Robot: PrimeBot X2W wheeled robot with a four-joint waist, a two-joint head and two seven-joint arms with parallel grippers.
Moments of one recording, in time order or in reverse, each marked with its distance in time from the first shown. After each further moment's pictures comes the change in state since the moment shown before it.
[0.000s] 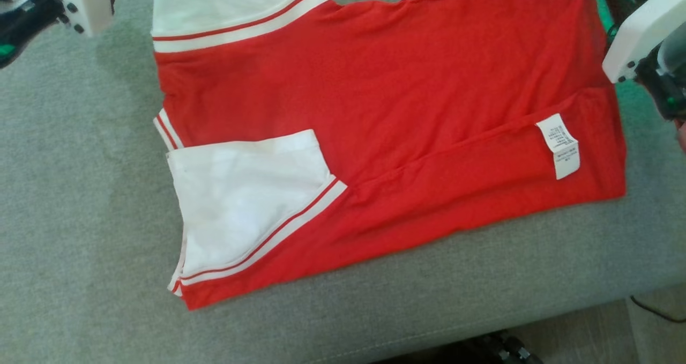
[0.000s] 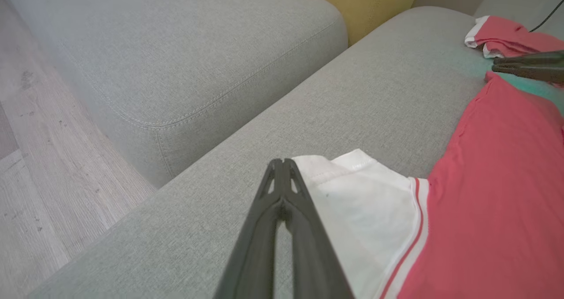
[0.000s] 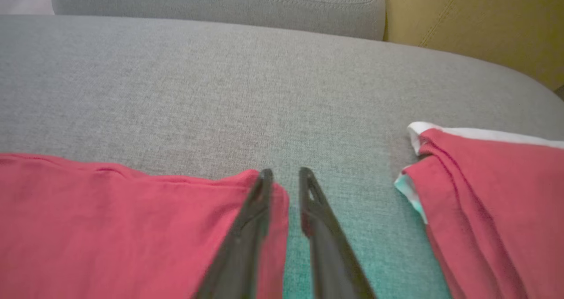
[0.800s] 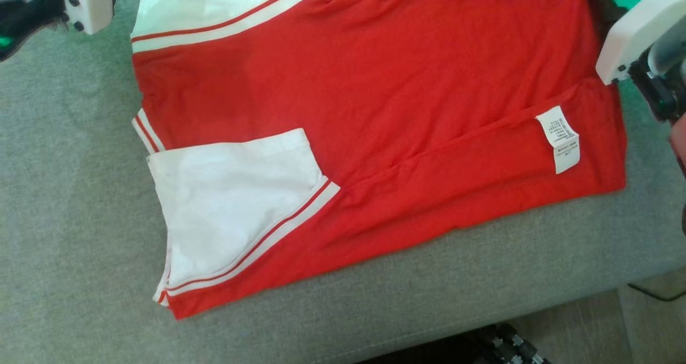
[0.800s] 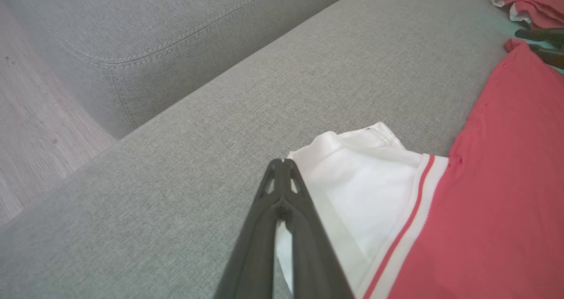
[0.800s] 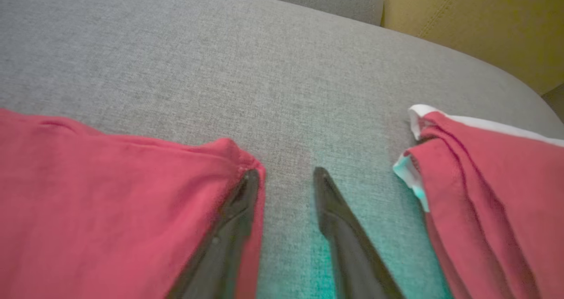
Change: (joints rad) left arm 0.044 -0.018 0.102 0.002 -0.010 0.000 0.219; right arm 0.044 0.044 -0.143 -0.028 -0.231 0.000 -0.001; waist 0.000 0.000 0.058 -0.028
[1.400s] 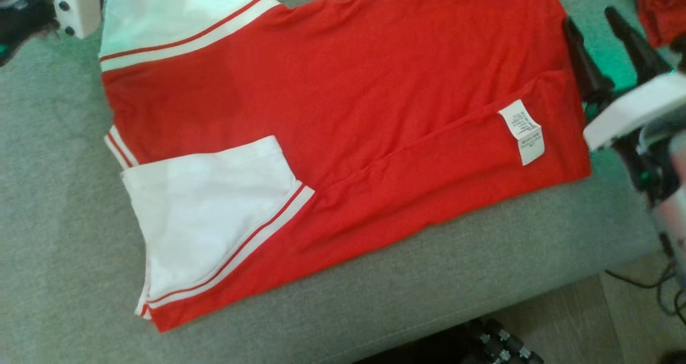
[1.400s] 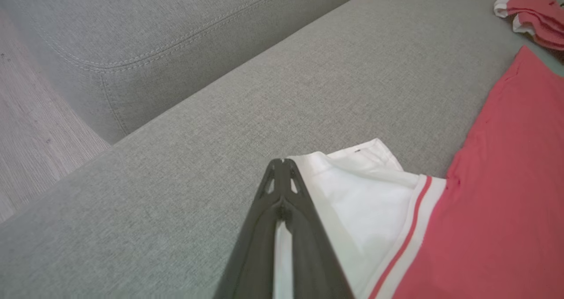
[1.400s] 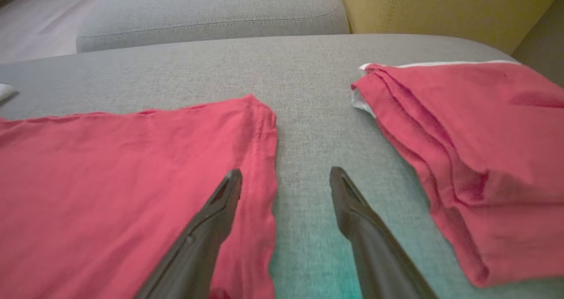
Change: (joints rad) left arm 0.114 -0.027 0.175 0.049 0.088 0.000 0.067; right arm 0.361 0.013 -0.211 -0.353 0.100 0.000 -0.077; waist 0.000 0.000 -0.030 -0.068
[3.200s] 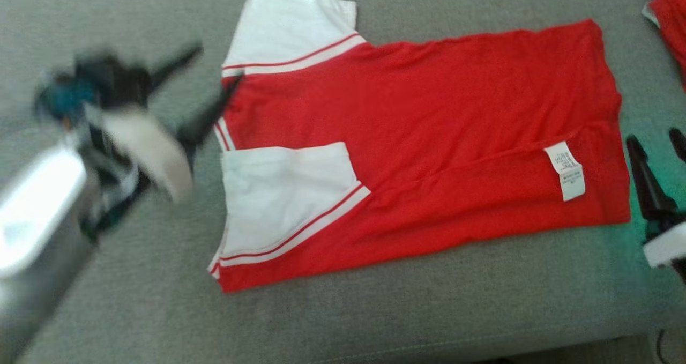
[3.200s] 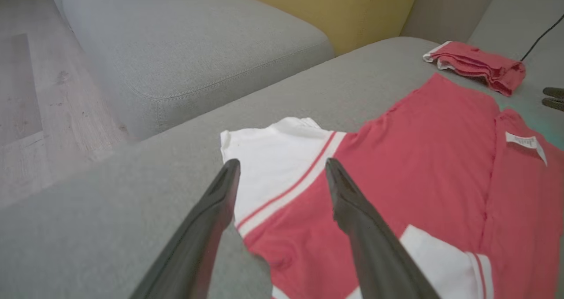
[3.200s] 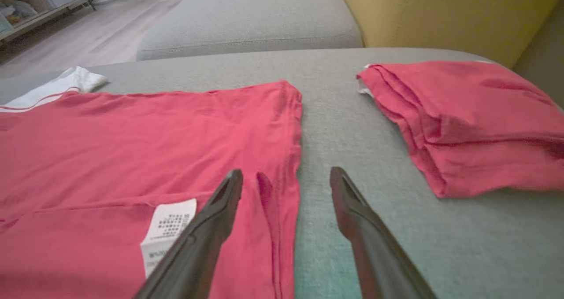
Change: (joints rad) left arm 0.713 -0.097 0.353 -0.294 0.384 0.011 -0.406; right arm 0.486 -0.171 -0.158 -0.175 0.052 0.000 -0.133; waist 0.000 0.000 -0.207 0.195
